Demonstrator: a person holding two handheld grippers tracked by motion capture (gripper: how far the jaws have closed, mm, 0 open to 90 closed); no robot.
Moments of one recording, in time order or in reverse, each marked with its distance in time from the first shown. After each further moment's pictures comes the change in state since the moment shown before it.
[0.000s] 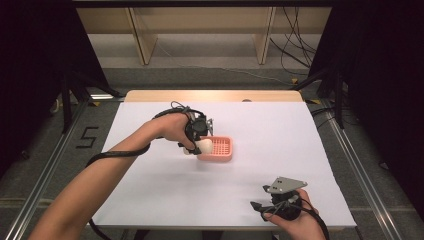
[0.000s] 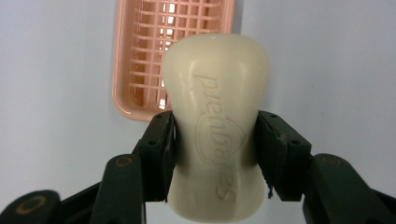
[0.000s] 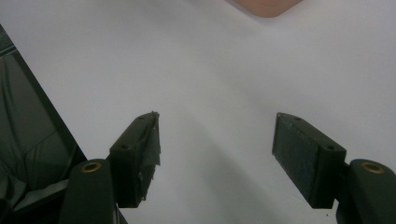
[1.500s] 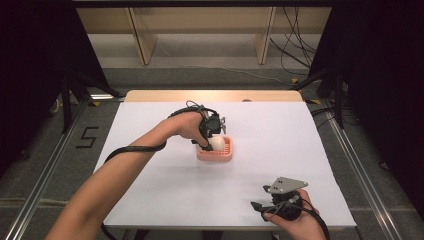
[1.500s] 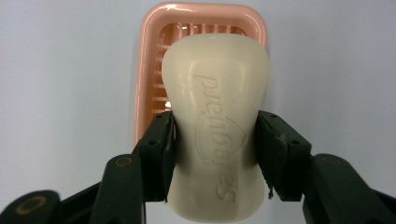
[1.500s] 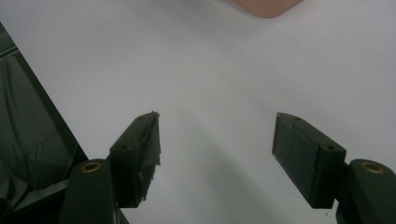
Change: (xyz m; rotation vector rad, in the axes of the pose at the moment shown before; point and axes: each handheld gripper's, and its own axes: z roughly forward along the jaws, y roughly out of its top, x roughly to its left) left arm 0.014 0.033 0.023 -0.015 0.033 0.026; right arm -0.002 0.000 0.000 -0.007 0.015 -0.022
